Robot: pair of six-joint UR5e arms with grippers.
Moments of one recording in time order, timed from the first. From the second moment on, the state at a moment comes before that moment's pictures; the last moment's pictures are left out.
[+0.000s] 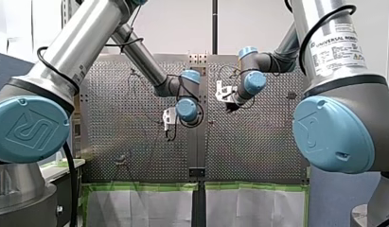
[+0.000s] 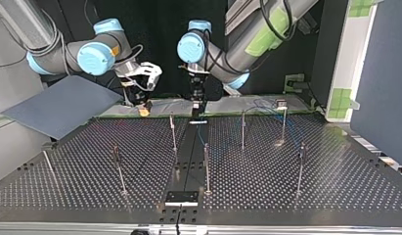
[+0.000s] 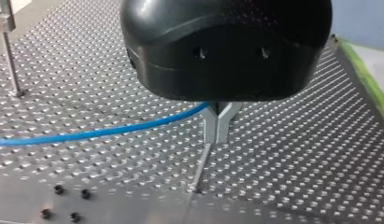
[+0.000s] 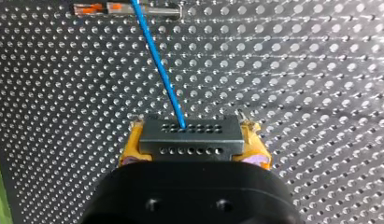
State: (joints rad) left arm -0.62 -2.09 -1.70 -2.67 -2.08 -1.71; right arm 2.06 -1.23 1.69 -0.16 1.47 1.62
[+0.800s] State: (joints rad) left arm -0.59 -2.18 -1.63 -2.62 -1.93 -1.74; right arm 2.03 -1.12 1.69 -0.29 1.44 1.63
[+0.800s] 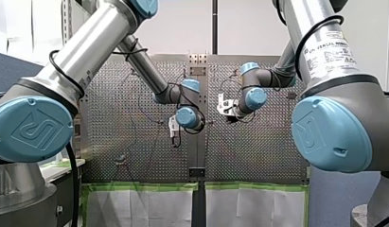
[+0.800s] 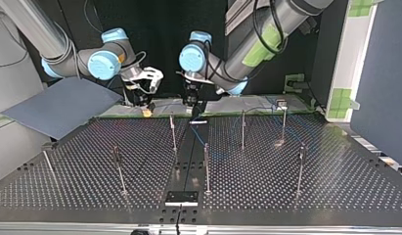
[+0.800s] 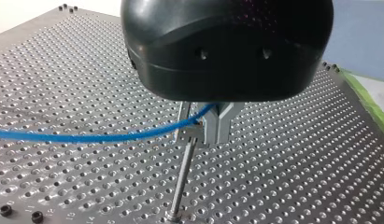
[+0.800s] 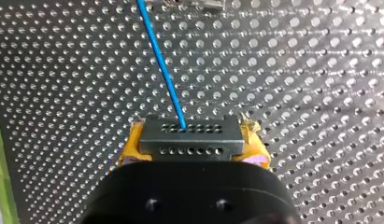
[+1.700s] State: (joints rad) left arm -0.54 -2.27 -1.51 -2.64 -1.88 -1.76; right arm 1.96 -1.03 1.66 -0.36 1.36 1.66
